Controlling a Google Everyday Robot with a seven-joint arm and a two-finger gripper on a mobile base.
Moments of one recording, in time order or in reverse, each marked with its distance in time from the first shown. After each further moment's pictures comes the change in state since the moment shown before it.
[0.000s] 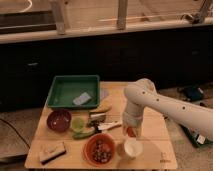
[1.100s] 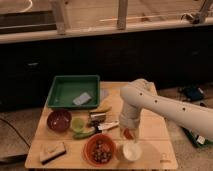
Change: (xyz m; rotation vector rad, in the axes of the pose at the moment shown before) arm -0.029 -0.006 -0.018 -0.001 0.012 -0.041
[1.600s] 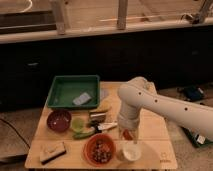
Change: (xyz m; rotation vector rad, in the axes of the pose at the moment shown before) arm -0.025 0.000 -0.016 -0.029 -0.013 -0.042
